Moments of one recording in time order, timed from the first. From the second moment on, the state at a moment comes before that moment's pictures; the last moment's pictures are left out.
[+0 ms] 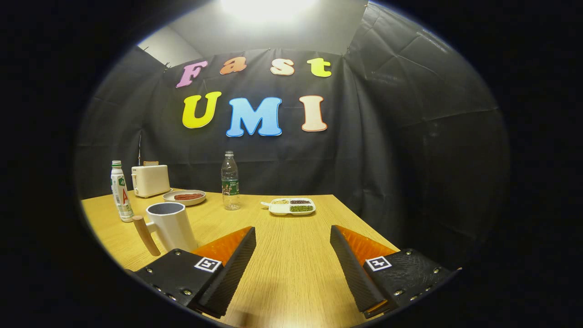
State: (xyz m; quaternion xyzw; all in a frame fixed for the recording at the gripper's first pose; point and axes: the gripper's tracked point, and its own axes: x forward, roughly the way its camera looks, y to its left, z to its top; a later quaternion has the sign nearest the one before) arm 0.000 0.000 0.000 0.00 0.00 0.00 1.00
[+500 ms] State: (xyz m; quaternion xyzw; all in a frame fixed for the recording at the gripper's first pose) arm 0.027 -0.002 0.000 0.00 0.00 0.00 1.00
